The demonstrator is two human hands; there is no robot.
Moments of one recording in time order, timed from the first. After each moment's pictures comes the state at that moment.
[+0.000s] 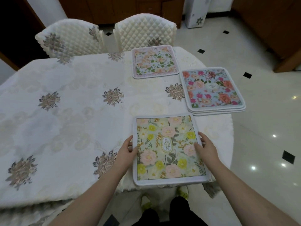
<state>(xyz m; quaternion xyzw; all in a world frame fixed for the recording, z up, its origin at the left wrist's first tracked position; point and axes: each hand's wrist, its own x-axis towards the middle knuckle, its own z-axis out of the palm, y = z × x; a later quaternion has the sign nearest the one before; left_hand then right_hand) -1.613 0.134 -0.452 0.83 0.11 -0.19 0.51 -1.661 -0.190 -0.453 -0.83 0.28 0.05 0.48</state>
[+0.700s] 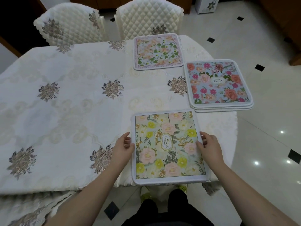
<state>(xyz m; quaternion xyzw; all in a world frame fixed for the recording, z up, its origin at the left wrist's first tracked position) -1.616 0.129 -0.455 0.87 0.11 -0.12 0.46 -1.658 -0.209 -0.456 -0.90 0.23 0.06 0.37</state>
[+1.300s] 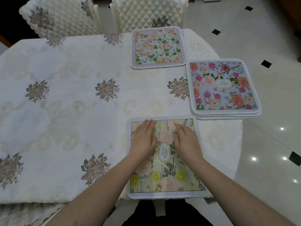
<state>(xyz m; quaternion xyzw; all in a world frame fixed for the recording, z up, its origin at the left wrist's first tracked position) -1.548 0.041 -0.476 0.95 -0.15 -0.06 0.25 -1.583 -0.151 -0.458 -0.97 0.03 0.00 0.24</state>
